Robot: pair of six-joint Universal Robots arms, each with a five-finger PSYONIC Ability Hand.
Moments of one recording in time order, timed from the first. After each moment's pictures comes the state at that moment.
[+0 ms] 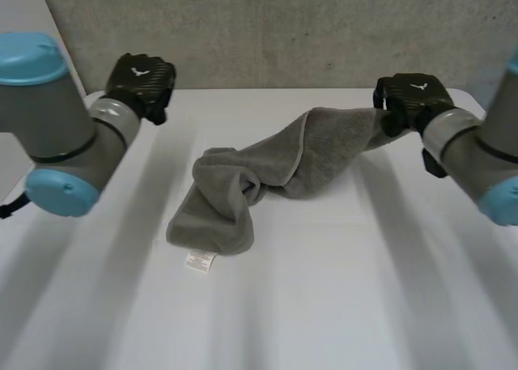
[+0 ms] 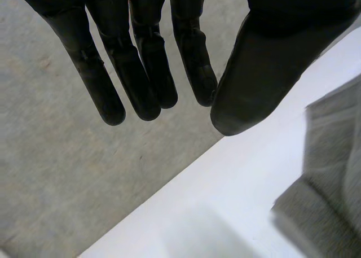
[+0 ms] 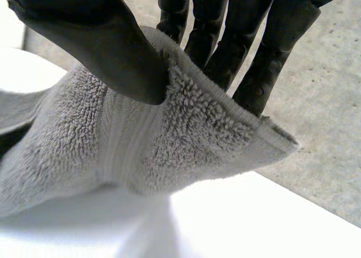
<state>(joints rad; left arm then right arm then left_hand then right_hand) 4.35 -2.14 -1.08 3.20 -1.50 3.45 1.85 -1.07 1.18 0.02 1.38 3.01 1.03 1.04 1.04 1.04 0.86 1.34 1.32 1.33 1.34 1.17</state>
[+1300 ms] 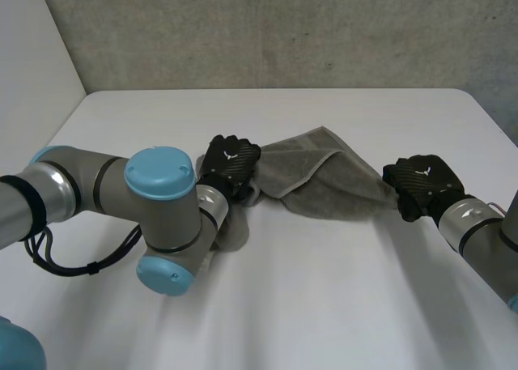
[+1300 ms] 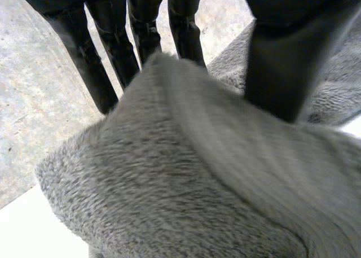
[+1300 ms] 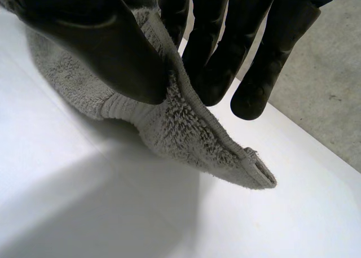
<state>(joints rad) 4.07 -2.36 -1.19 3.42 -1.61 3.39 1.73 -1.20 1.75 -0.24 1.27 2.71 0.78 0.79 0.78 0.79 0.61 1.34 1.32 1.34 1.34 1.17</state>
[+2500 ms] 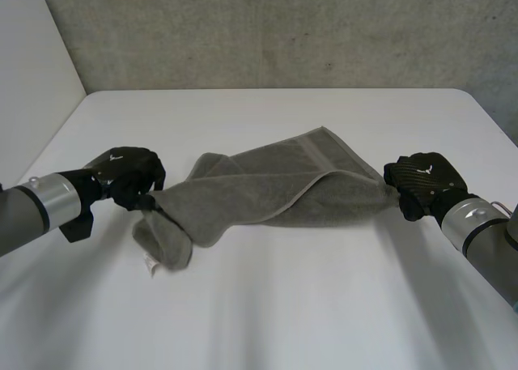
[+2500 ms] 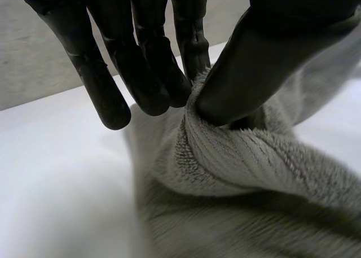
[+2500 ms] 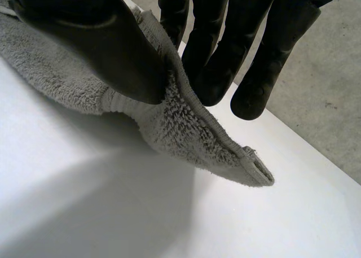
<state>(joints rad) 4.69 -1.99 -1.53 3.04 -0.85 3.39 1.73 -1.24 1.77 -0.24 1.26 2.70 1.27 1.33 1.33 1.35 1.12 1.34 1.32 1.34 1.34 1.17</state>
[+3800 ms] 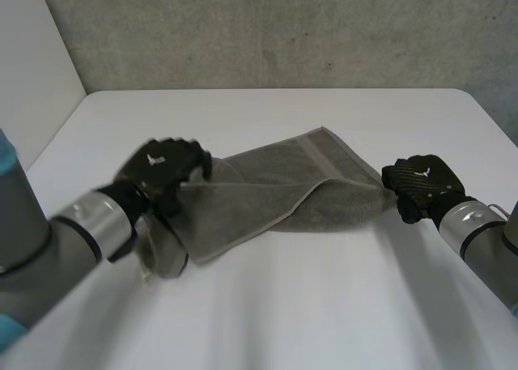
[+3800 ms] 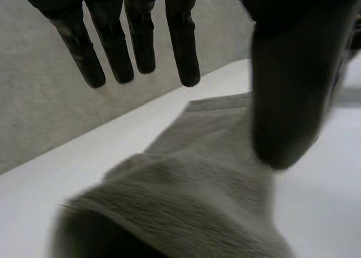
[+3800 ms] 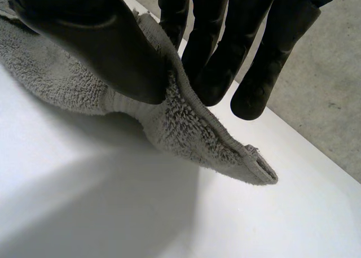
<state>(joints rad) 4.32 -1.74 -1.76 3.26 -1.26 3.28 1.74 -1.24 1.78 -0.25 1.26 2.69 0.48 0.47 0.46 0.46 0.30 1.34 1.32 1.34 1.34 1.17</state>
